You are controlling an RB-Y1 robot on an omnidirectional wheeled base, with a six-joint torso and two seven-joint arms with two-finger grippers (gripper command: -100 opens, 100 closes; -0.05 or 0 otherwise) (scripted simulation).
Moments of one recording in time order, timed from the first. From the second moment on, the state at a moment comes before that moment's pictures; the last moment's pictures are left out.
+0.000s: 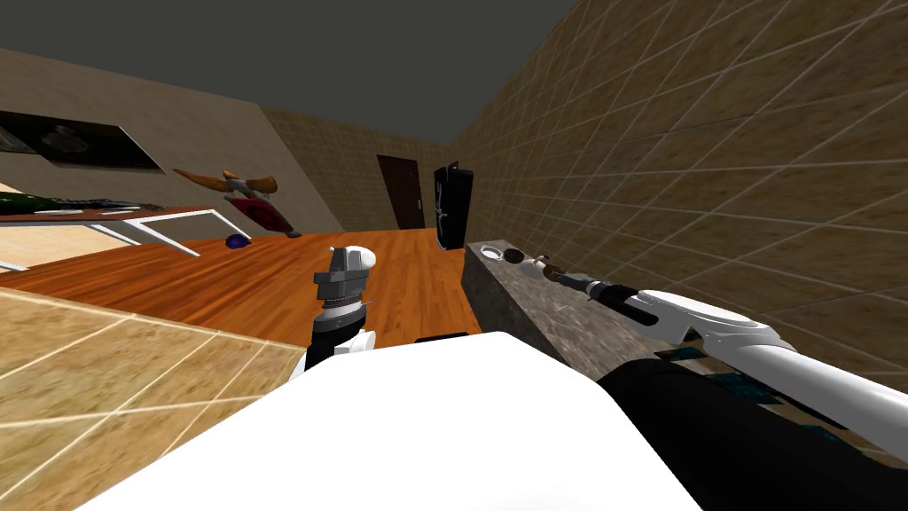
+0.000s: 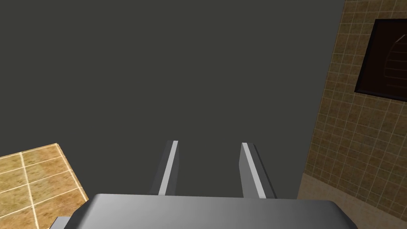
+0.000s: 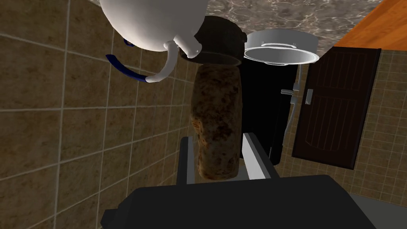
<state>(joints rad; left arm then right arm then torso) 0.53 0.02 -0.04 -2.27 -0.11 -0.60 0.07 0.84 -1.35 -0.39 -1.53 0.33 -0.17 -0.01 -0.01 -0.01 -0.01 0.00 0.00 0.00</state>
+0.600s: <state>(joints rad) 0.53 0.02 -0.04 -2.27 -0.11 -0.60 0.07 0.82 -1.42 -0.37 -1.50 0.33 -0.27 -0.04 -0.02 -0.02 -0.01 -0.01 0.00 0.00</state>
